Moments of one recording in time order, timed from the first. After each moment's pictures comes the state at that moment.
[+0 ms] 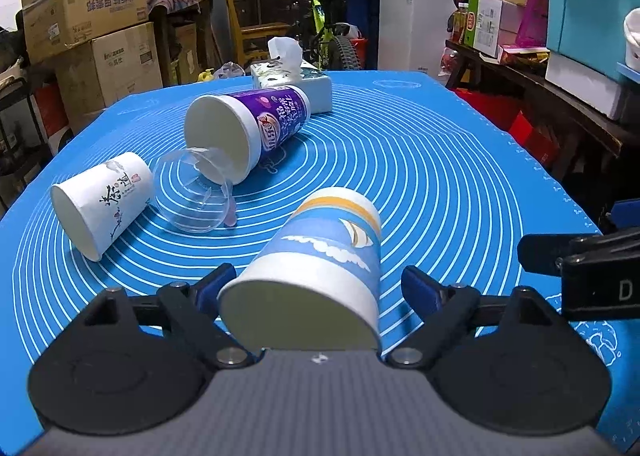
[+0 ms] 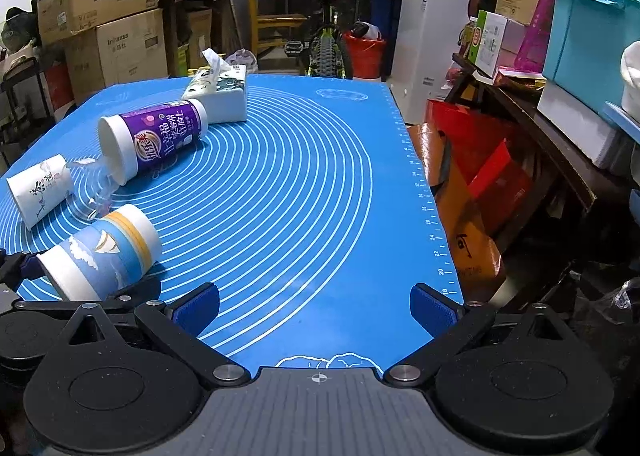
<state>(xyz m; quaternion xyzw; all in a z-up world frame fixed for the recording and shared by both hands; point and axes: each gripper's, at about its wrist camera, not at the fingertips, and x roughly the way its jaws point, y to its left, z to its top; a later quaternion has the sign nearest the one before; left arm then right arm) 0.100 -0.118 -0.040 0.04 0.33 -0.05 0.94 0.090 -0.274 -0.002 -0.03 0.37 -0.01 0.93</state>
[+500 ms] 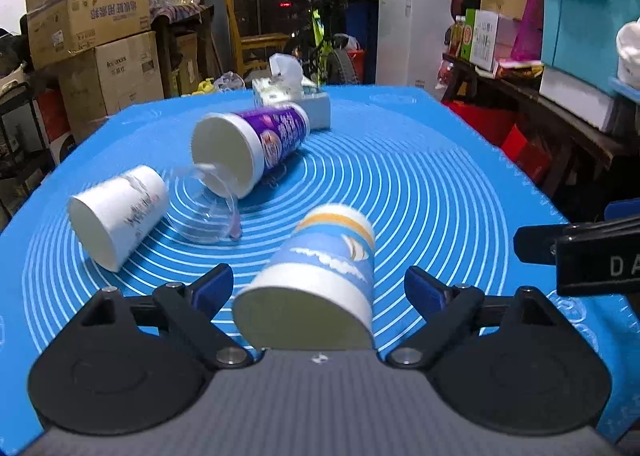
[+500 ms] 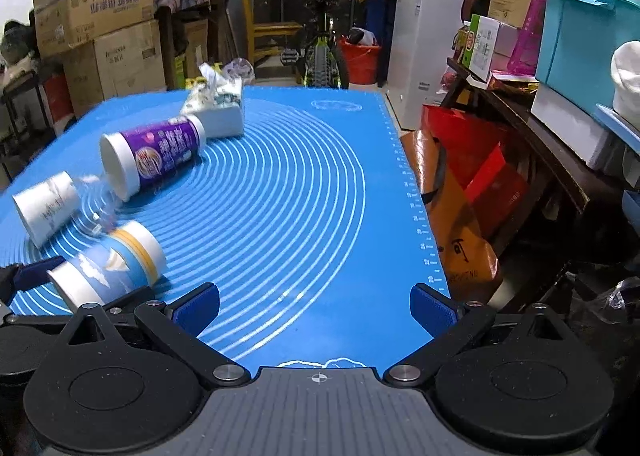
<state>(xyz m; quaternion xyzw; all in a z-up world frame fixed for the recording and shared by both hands) 0.084 -0.114 -0.020 0.03 0.31 -0.06 0.95 0.080 -0.280 0.020 -0.01 0.36 0.00 0.93</state>
